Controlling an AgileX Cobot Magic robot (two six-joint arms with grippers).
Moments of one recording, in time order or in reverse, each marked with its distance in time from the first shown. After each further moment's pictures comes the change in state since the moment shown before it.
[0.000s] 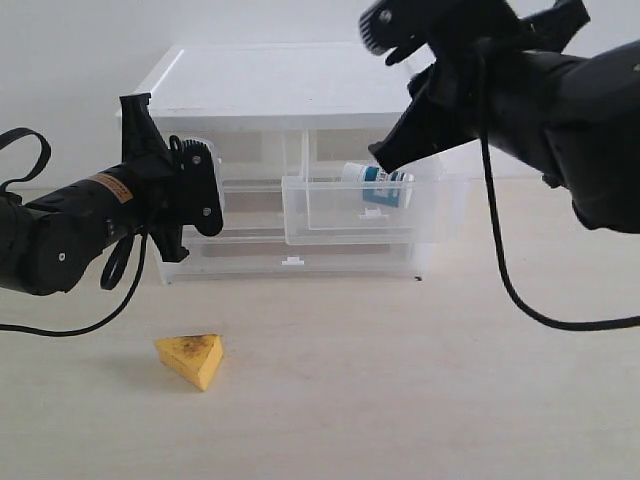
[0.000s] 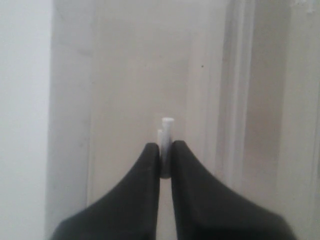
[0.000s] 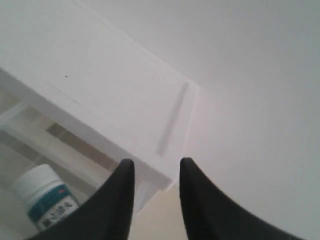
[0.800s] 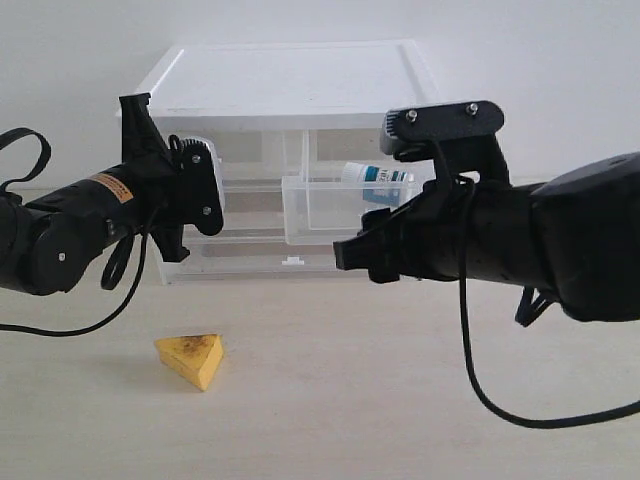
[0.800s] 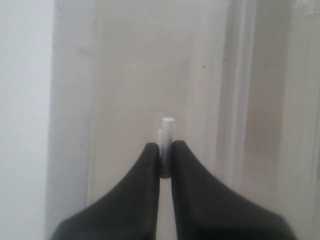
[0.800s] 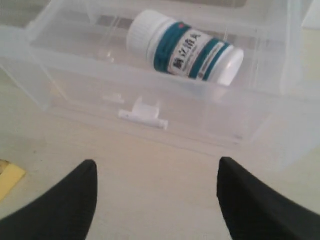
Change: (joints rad) left arm 0.000 0.000 0.000 0.000 0.000 -0.009; right arm 0.000 0.056 0.146 0.345 0.283 0.297
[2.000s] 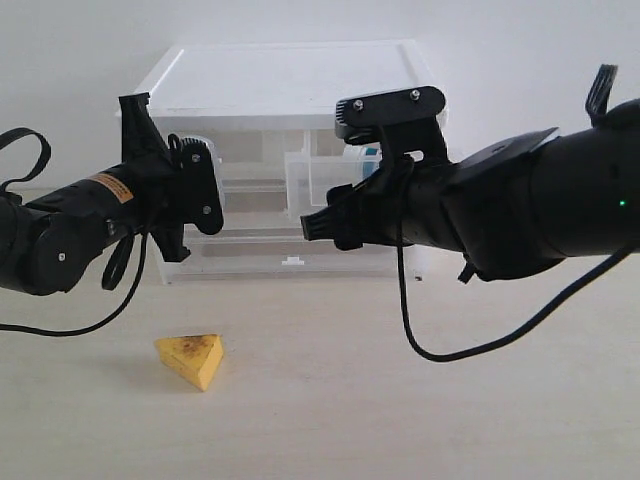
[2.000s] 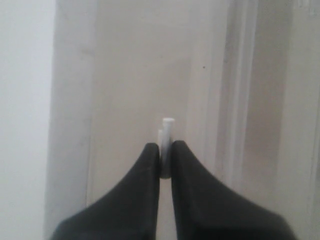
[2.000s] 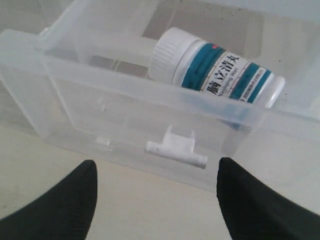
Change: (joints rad) left arm 0.000 0.000 0.000 0.002 0.000 -0.012; right arm 0.000 0.188 -0.186 -0.153 -0.069 0.091
